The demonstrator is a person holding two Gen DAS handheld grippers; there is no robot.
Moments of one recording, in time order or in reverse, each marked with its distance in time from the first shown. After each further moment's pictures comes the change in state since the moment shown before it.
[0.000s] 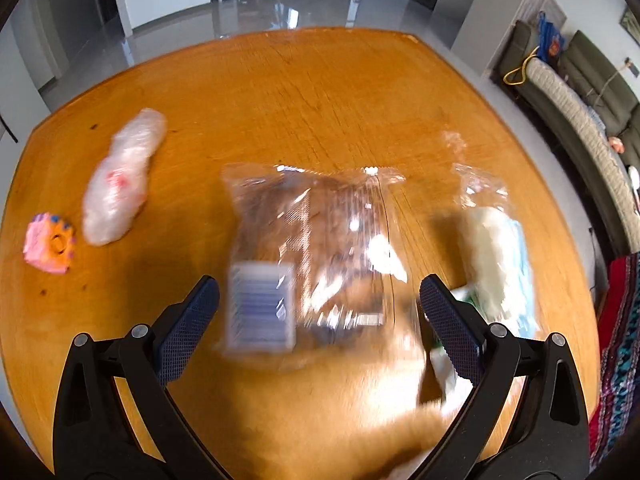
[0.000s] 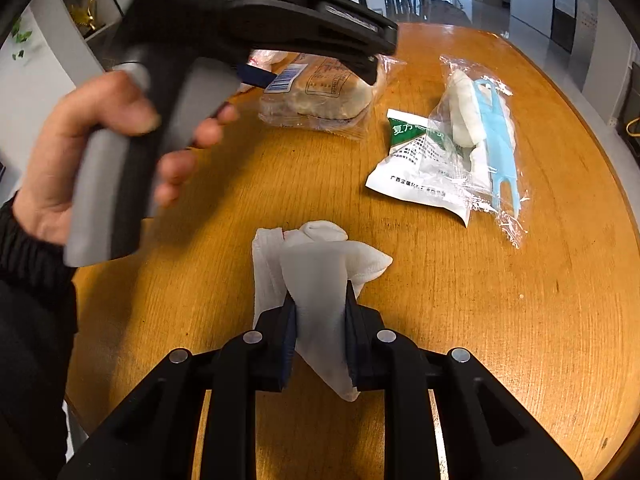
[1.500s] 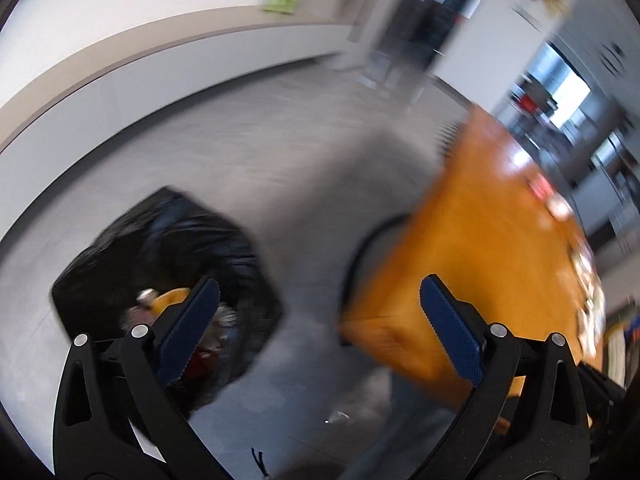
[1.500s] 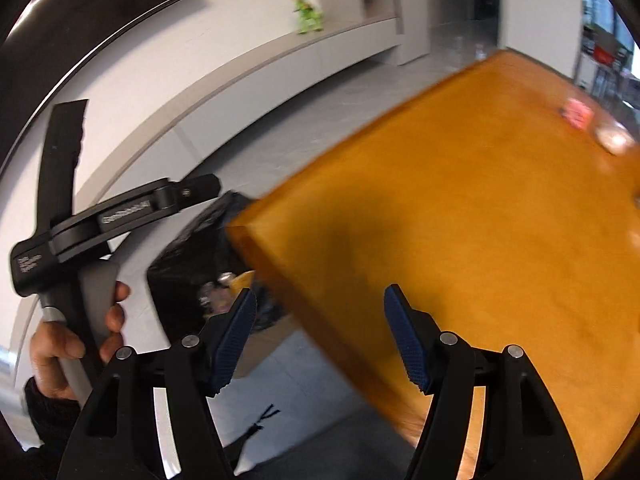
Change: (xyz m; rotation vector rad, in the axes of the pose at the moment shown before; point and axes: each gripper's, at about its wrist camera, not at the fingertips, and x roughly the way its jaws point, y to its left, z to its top) left arm -0.273 0.274 -0.475 -0.910 -0.335 0.305; right arm -0.020 0.348 -0.119 -0.567 0.090 0.228
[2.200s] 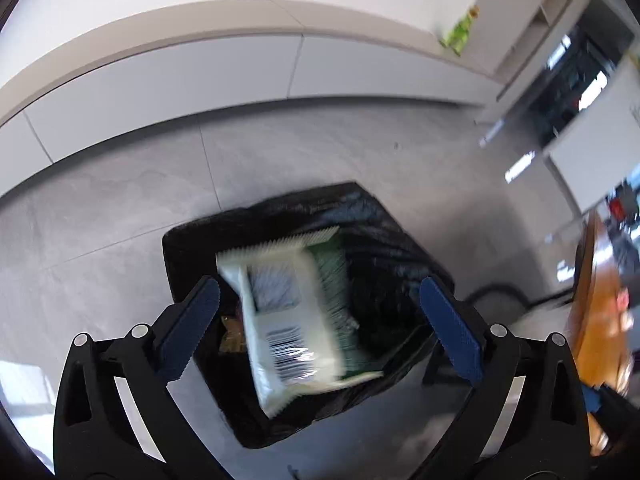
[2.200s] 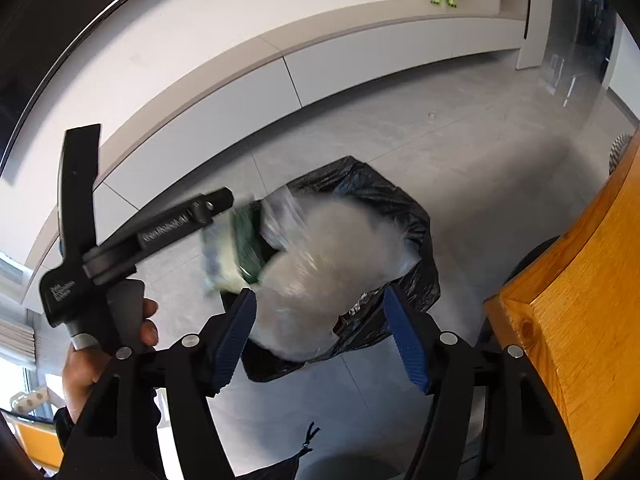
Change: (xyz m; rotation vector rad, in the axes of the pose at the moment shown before) left arm -0.045 0.225 -0.039 -0.433 -0.107 0.306; right arm 0.090 0.212 0.019 -0.324 0.158 0.271
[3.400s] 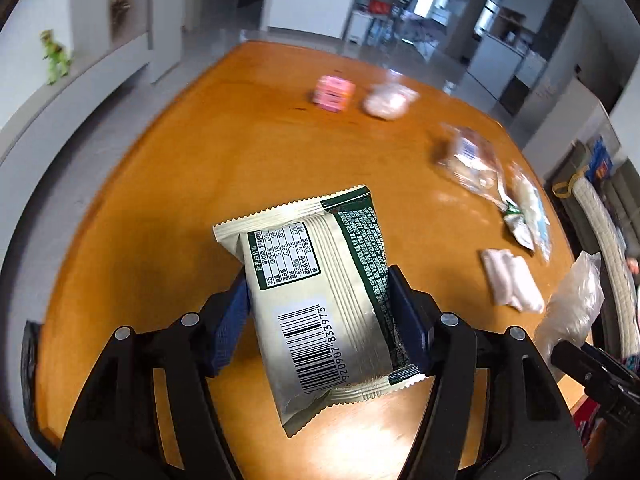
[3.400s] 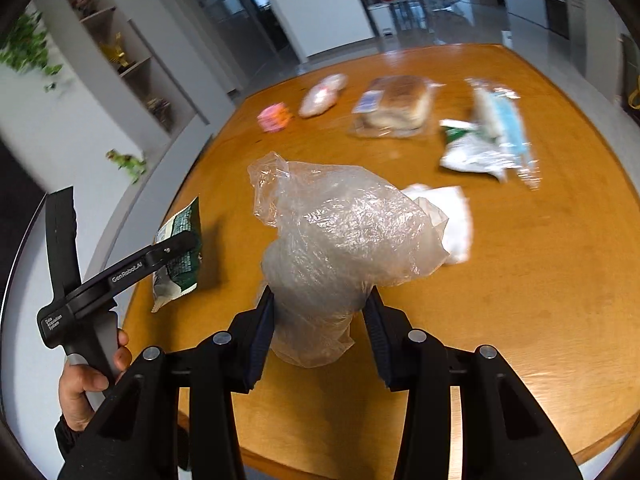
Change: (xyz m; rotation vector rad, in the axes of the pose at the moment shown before) left arm -0.041 -0.472 -0.195 0.900 0.188 -0.529; right arm -0.258 -0.310 -0.269 0.875 -0.437 -0.354
